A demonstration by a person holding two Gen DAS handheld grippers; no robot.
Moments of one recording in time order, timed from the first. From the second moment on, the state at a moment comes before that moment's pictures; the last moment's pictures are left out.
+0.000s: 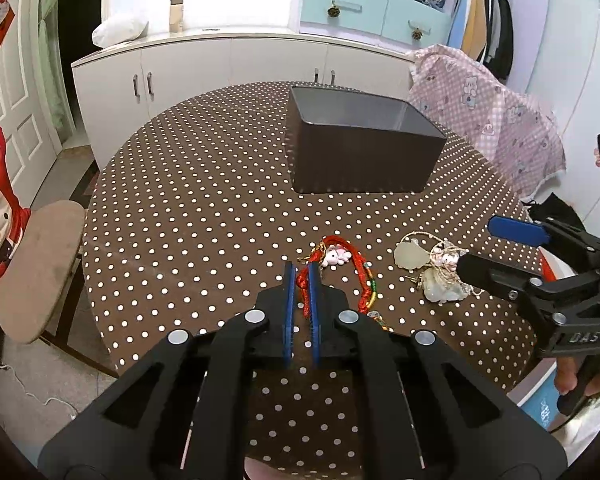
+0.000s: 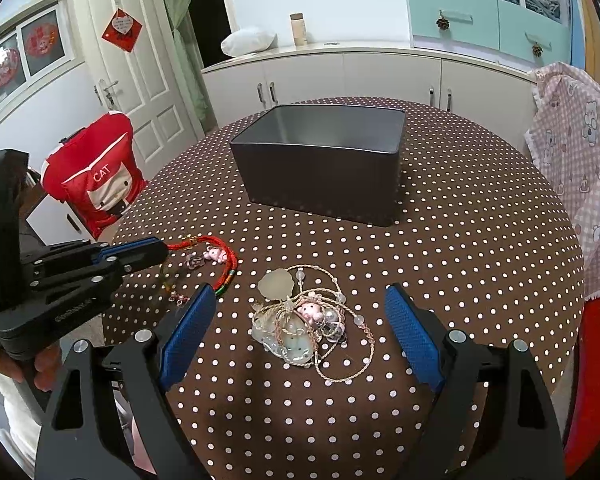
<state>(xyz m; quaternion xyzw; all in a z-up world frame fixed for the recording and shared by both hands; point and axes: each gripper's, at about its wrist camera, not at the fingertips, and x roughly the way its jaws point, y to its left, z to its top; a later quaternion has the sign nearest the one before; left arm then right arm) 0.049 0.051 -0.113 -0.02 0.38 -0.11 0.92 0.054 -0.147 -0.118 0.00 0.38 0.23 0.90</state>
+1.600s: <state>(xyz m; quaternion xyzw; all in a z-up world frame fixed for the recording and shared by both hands) 0.053 0.089 -0.125 0.02 0.36 -0.11 0.93 0.059 -0.086 -0.122 -0.06 0.37 0.29 0.88</state>
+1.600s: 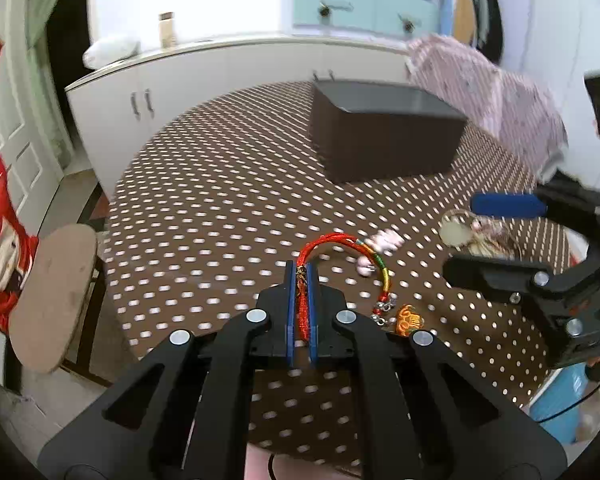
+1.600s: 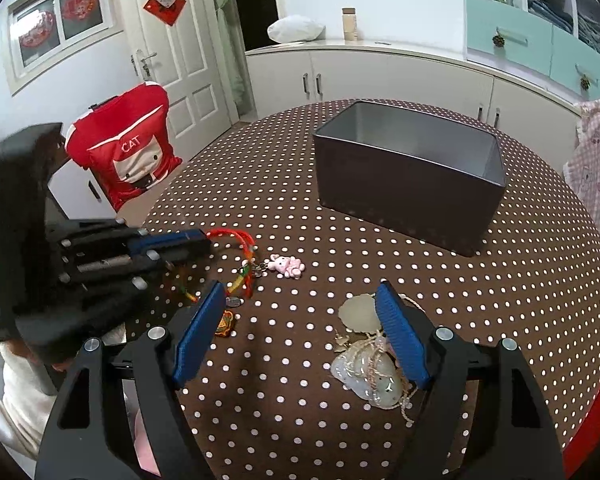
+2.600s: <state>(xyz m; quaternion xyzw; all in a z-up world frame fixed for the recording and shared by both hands) 0.060 0.130 -0.128 -0.06 0.35 -0.11 0.93 0.083 -0.030 -0.144 -0.12 0.39 0.29 0.87</state>
